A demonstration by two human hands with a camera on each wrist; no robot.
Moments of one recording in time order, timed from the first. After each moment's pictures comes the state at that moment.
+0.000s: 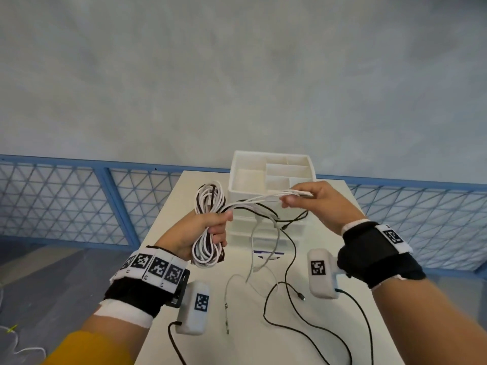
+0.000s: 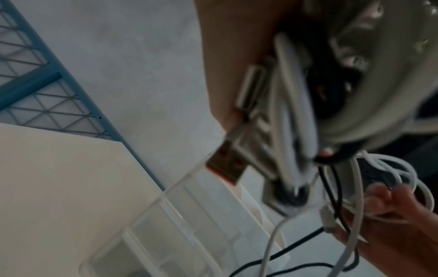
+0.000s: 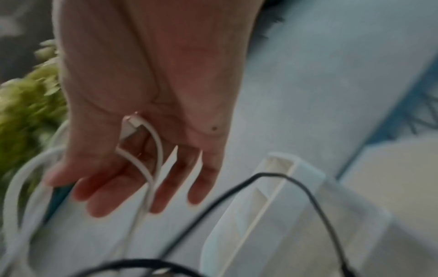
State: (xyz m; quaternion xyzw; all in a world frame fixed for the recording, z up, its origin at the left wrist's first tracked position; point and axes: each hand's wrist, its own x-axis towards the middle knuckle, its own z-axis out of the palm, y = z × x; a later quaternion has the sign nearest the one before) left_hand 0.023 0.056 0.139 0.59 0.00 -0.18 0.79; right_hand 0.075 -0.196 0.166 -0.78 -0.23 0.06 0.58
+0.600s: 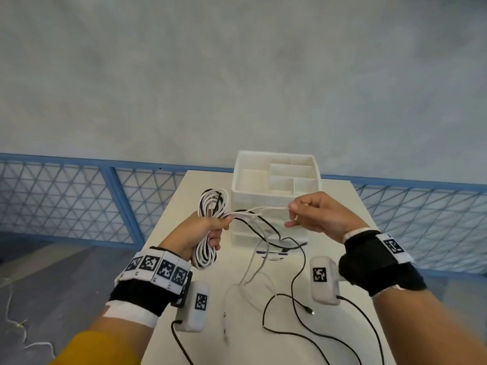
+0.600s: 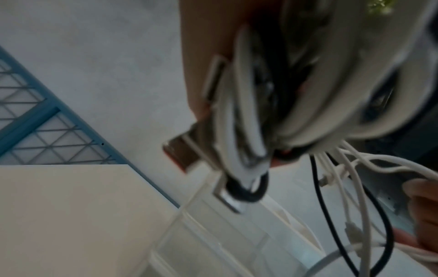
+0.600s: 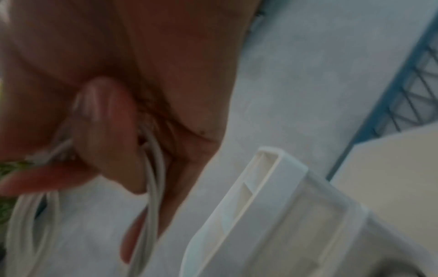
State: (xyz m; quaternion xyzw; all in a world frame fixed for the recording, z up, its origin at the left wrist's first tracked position) left_hand 0.029 0.057 0.131 0.69 0.08 -0.14 0.71; right_hand 0.075 -0.199 0.153 -0.73 -0.24 0.18 0.62
